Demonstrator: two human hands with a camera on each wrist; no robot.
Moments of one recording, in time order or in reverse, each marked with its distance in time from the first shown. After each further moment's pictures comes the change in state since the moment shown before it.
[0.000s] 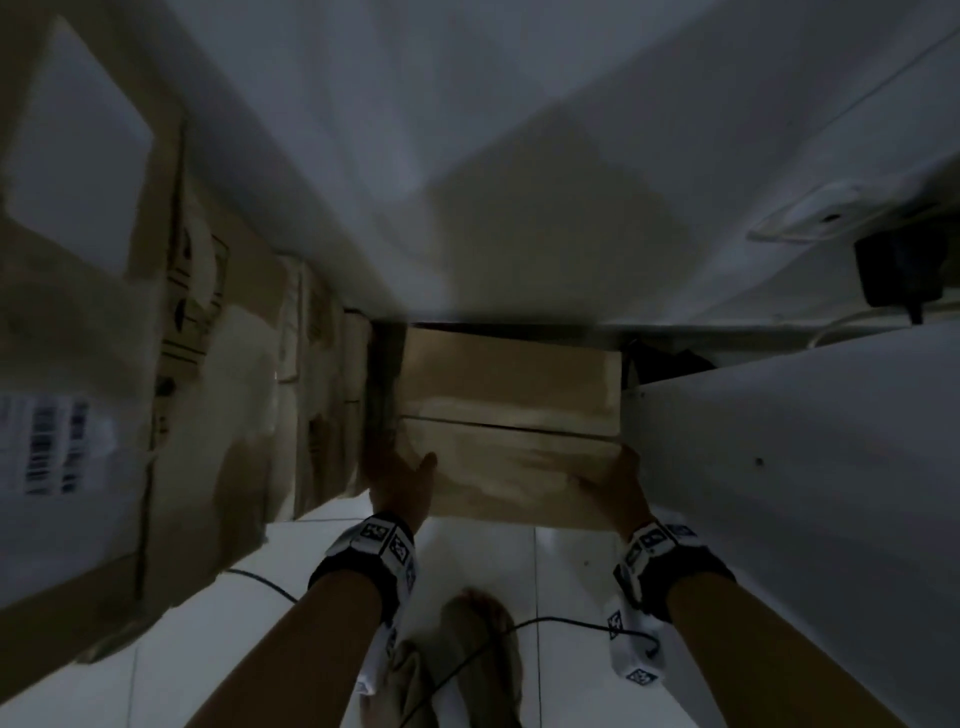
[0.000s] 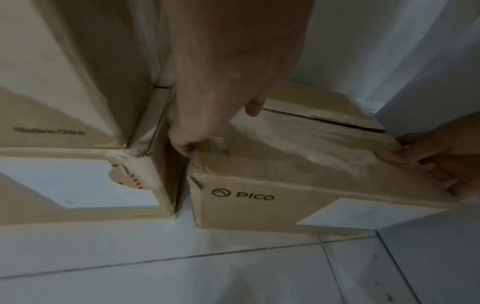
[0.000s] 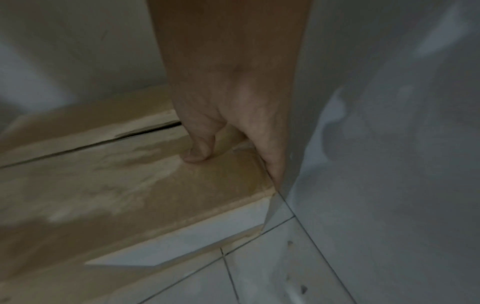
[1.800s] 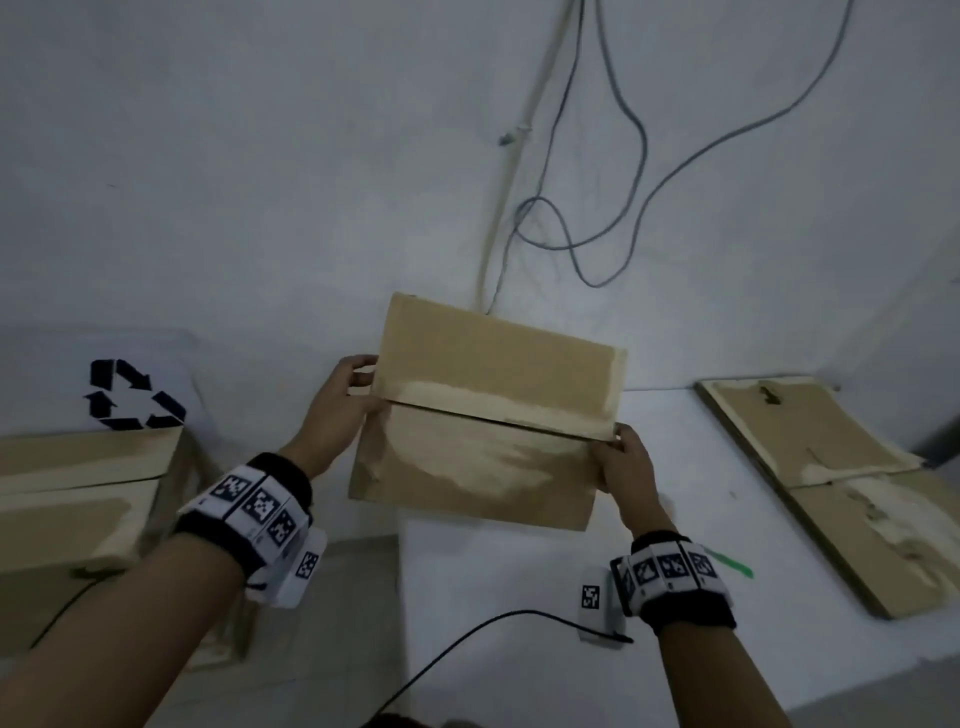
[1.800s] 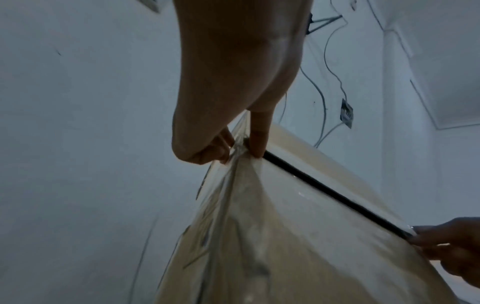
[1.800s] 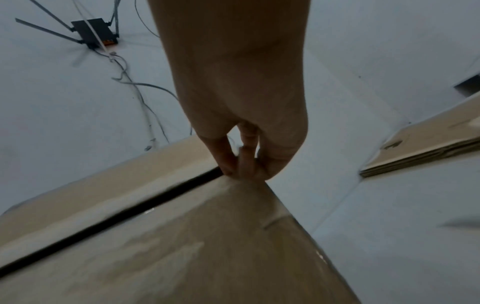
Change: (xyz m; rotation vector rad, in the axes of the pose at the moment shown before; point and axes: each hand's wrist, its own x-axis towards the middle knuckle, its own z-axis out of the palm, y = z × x) left_hand -0.642 0.449 -0.229 -0.302 -0.195 0.833; right_hand -0.497 -0.184 -0.617 0.425 0.377 -0.530
